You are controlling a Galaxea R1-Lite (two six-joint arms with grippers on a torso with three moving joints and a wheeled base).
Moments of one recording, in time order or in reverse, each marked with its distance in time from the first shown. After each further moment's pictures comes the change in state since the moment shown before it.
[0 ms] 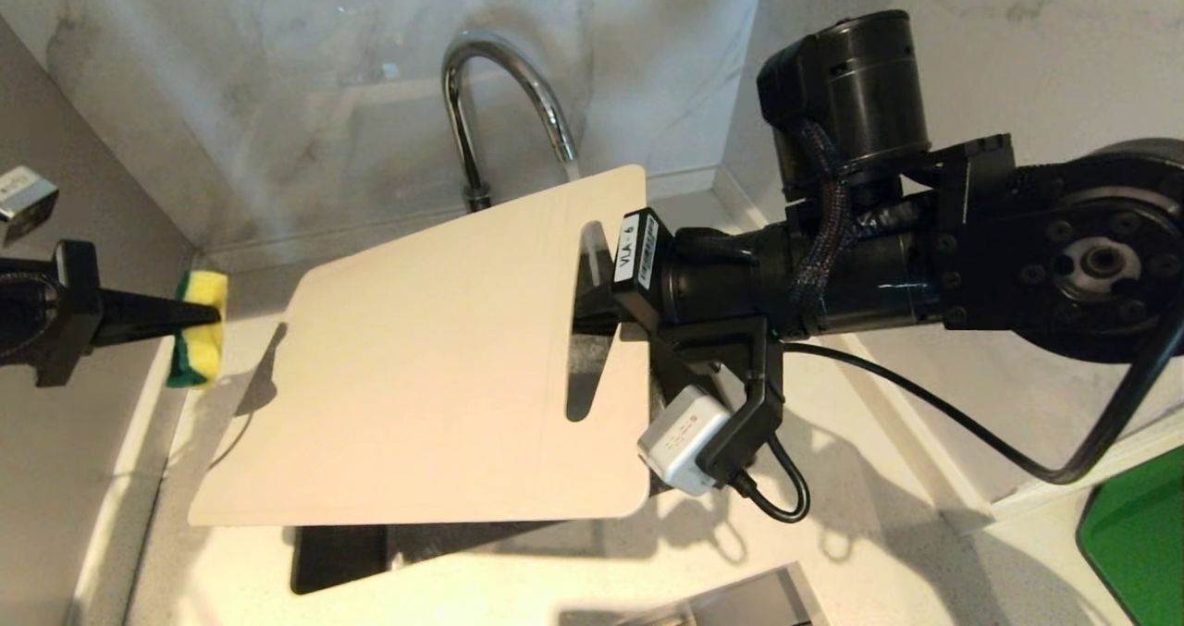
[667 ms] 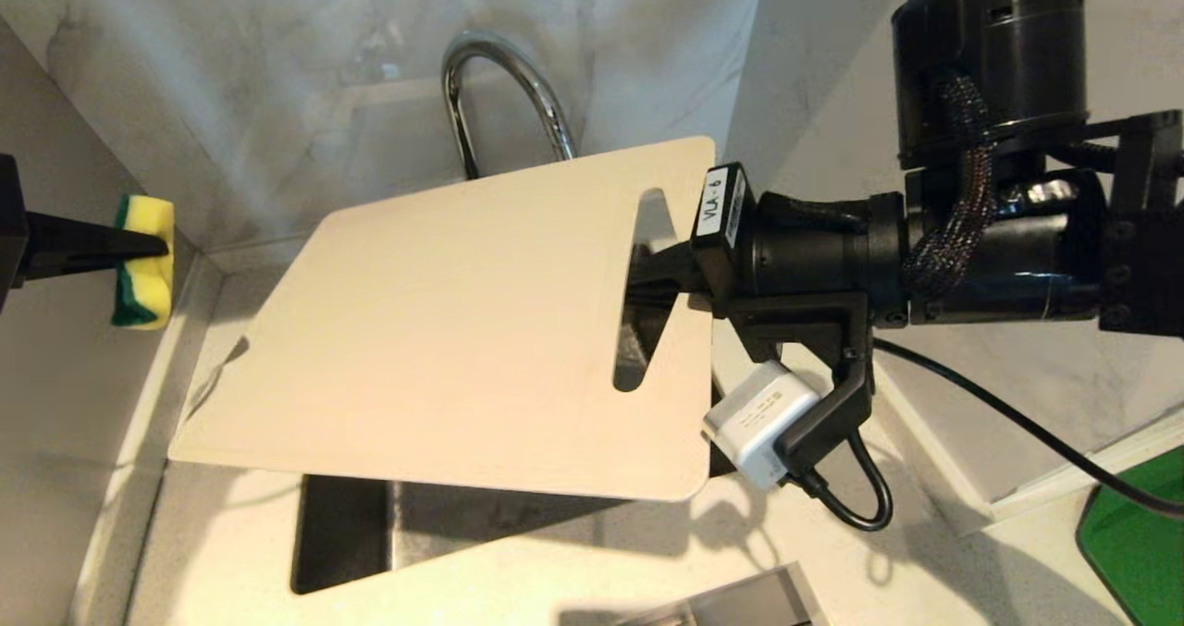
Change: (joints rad) left arm -0.005 -0.044 -0.175 0.123 0.060 -0.015; right arm -0.062 -0.126 0.078 -0.038 0.032 0.093
